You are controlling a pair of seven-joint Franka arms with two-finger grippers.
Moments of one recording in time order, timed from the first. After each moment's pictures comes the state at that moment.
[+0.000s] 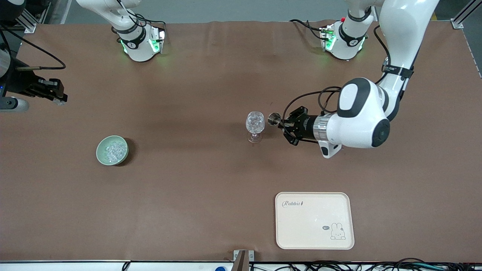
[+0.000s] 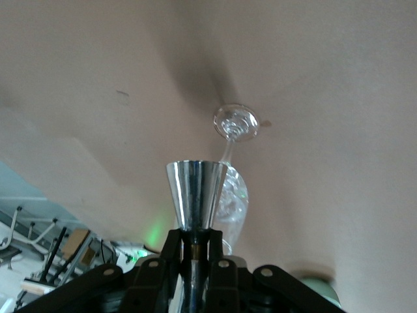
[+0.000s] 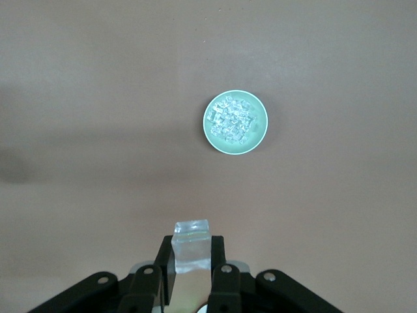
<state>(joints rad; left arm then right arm) -0.15 0.46 -0.31 -1.64 -0.58 1.87 -1.52 0.04 0.02 -0.03 -1.53 0.02 1.44 0.03</state>
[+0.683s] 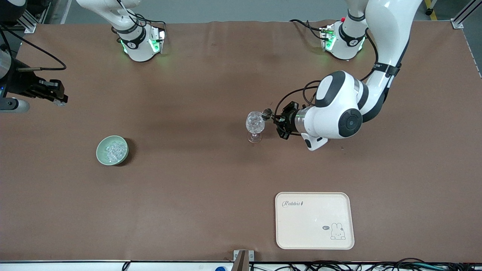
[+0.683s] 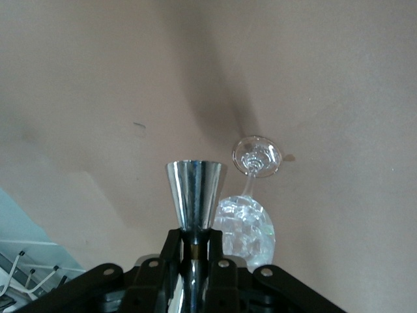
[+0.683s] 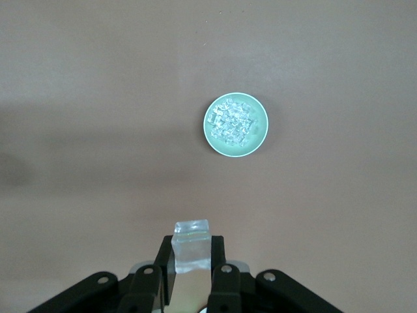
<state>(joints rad) -0.23 0.46 -0.31 -1.64 -0.41 1.88 -1.65 0.04 0.02 -0.02 -1.54 0.02 1.45 0.03</state>
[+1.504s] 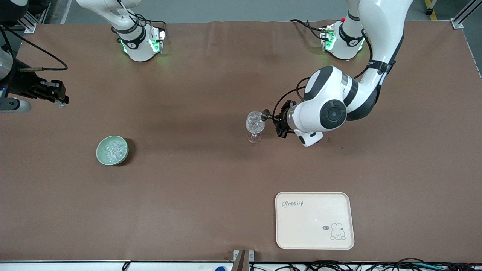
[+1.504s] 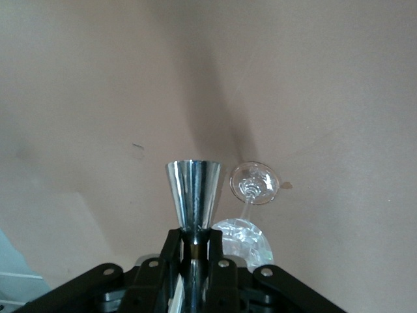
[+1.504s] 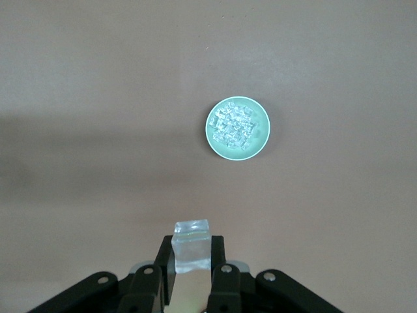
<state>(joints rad) -0.28 0.46 -0.31 -1.63 -0.28 1.90 -1.79 0.05 0.02 -0.02 -1.54 0.02 1.46 0.03</state>
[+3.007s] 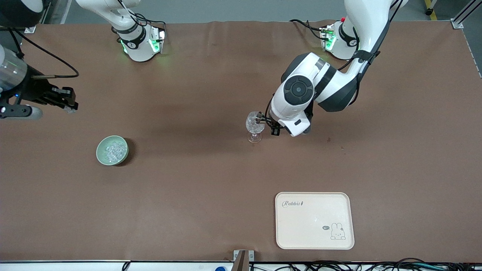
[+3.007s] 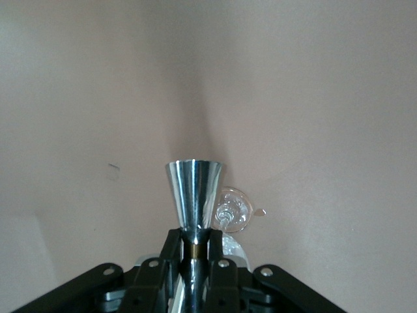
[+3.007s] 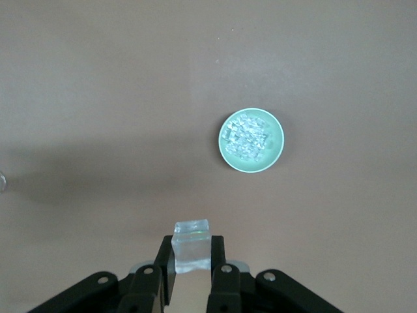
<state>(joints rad) -0.39 0.45 -0.31 -1.60 -0.03 1.93 -2.07 0.11 0.05 -0.01 -1.54 0.03 1.52 0.14</state>
